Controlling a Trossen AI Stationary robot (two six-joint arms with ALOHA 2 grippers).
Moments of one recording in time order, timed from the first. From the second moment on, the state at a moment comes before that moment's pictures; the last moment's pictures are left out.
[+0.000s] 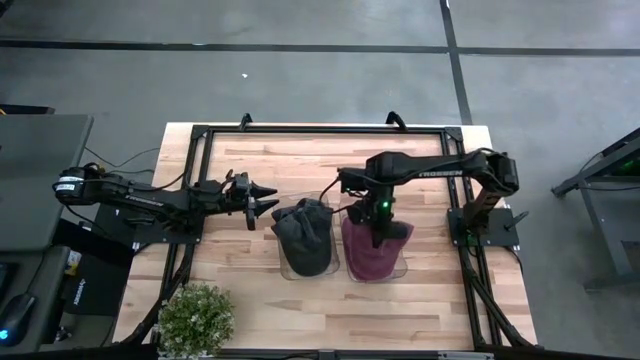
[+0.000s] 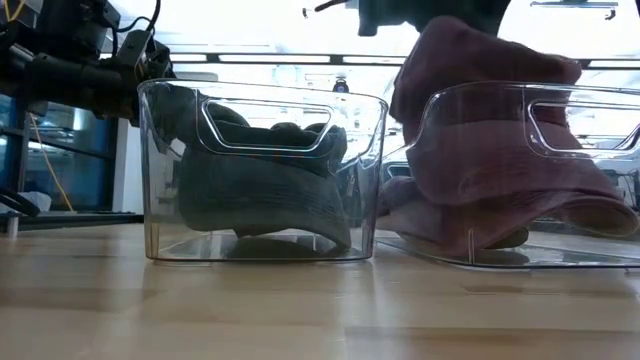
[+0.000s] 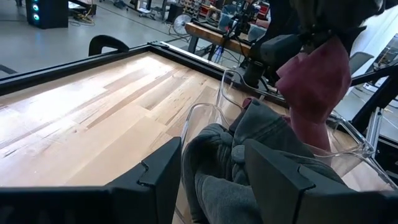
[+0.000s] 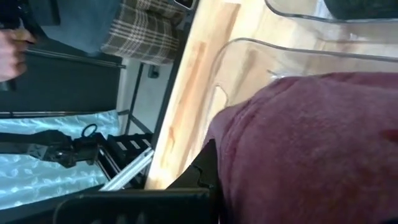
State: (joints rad) left arm 0.05 0.92 0.11 0.72 -0.16 -0.34; right arm -0.08 1.75 1.48 -1.26 -0.82 -0.38
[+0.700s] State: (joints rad) left arm 0.05 0.92 0.11 0.70 -0.22 -0.34; right arm -0.14 1.87 1.48 -1.16 -0.73 -0.43
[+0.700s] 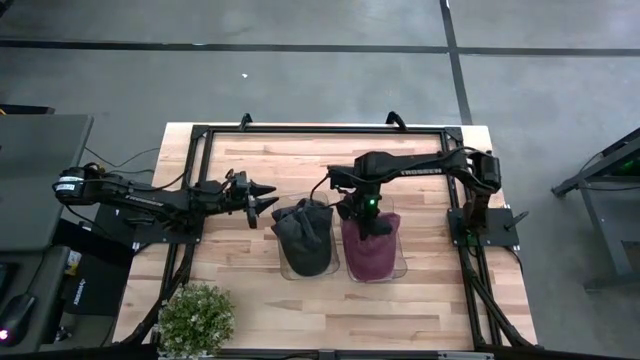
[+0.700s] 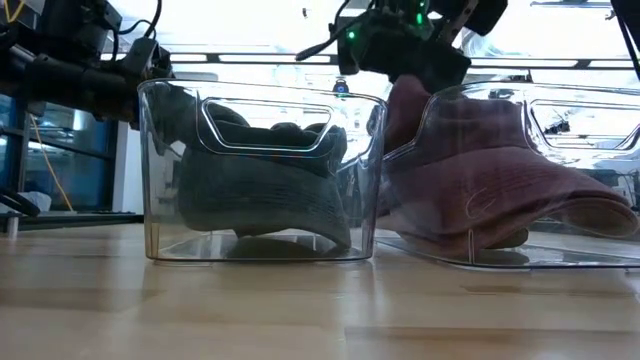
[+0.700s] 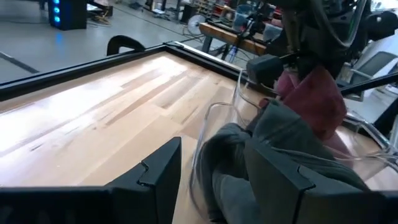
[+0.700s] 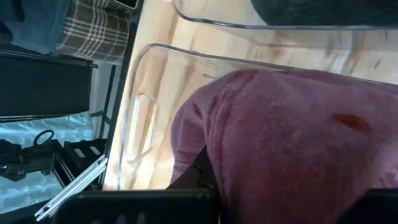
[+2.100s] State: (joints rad) left arm 0.05 0.03 0.01 0.10 0.04 -0.47; right arm -0.15 1.87 1.41 -1.08 -0.76 -0.42
